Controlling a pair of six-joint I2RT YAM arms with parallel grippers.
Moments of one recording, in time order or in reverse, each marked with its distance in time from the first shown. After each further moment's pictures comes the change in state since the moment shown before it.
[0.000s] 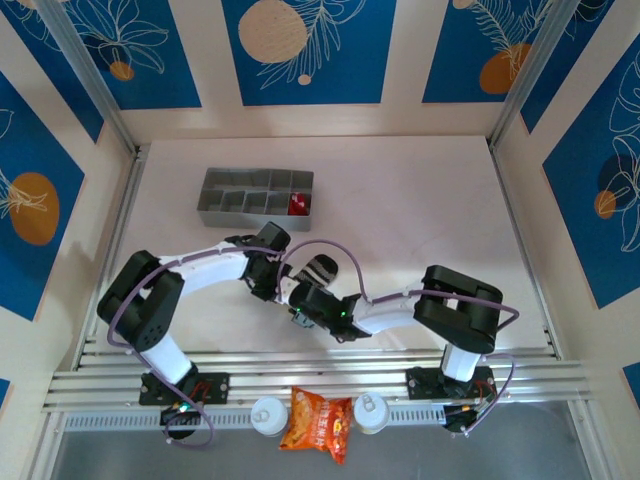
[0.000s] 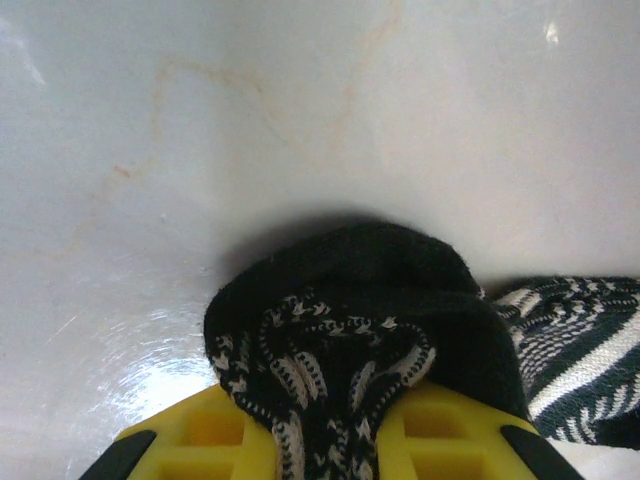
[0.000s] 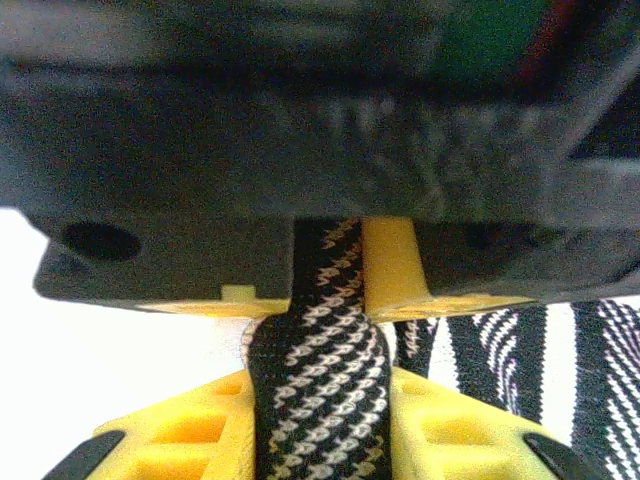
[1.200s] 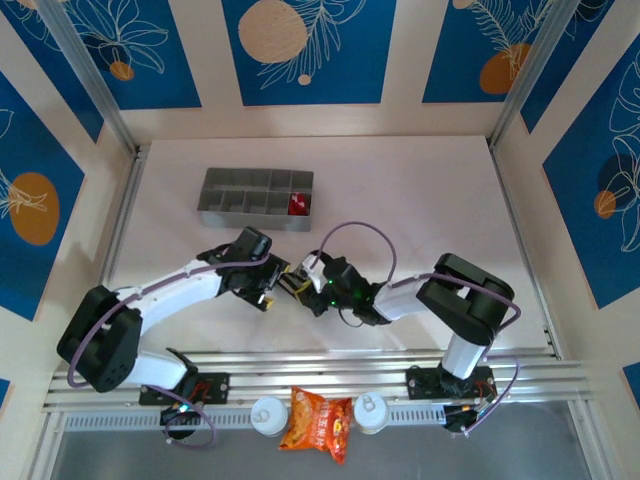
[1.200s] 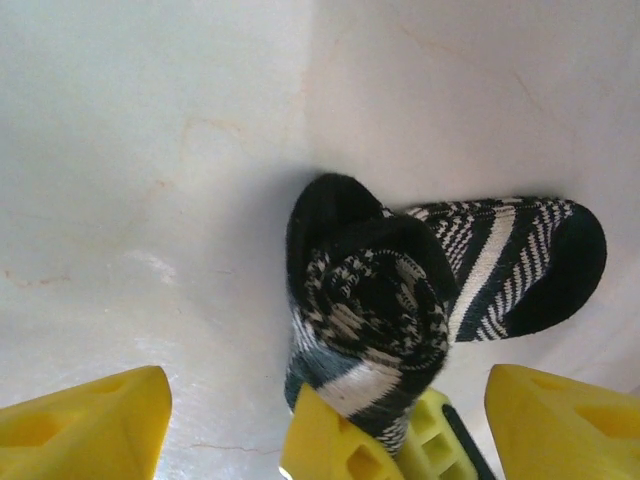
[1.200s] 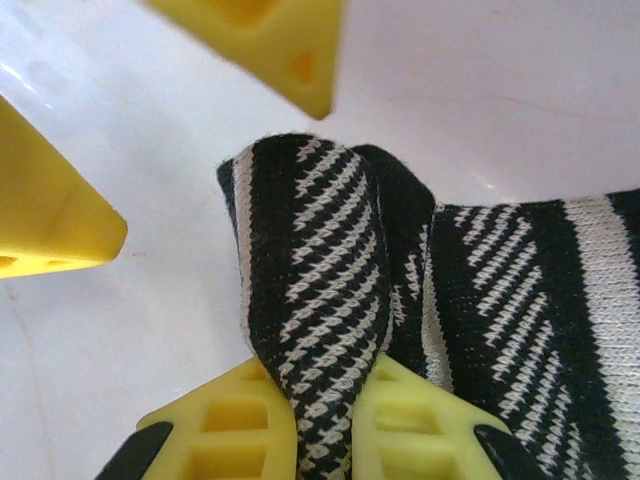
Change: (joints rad) left arm 0.027 -0.264 -0.145 0.099 -0.102 0.052; right arm -0.275 -0.021 -0.183 0.358 -0.563 0.307
